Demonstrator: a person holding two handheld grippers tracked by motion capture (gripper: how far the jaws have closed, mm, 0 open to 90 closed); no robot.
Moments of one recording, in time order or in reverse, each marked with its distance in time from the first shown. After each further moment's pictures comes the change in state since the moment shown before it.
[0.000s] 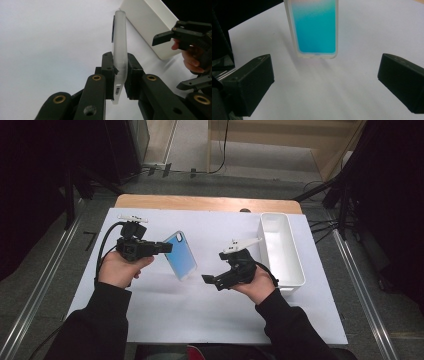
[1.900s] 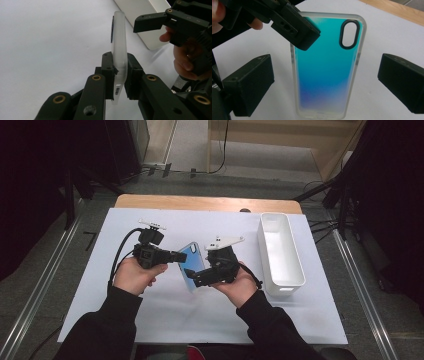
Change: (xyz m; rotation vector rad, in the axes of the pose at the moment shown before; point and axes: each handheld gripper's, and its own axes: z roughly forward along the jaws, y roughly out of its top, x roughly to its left) left arm -0.027 -0.003 0.027 0.112 -0.066 -0.026; right arm 0.037 0.030 0.020 -0.043 -0.124 0.028
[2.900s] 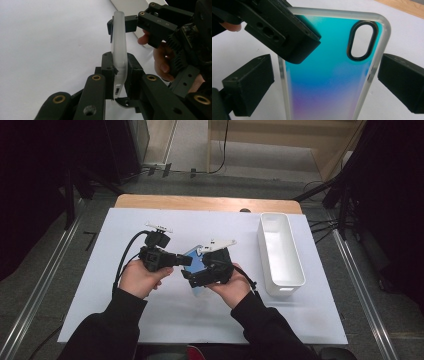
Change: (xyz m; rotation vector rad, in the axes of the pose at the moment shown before) left arm -0.011 -0.002 0.010 0.012 -0.021 0.013; right arm 0.000 -0.008 0.023 0.016 -0.035 0.002
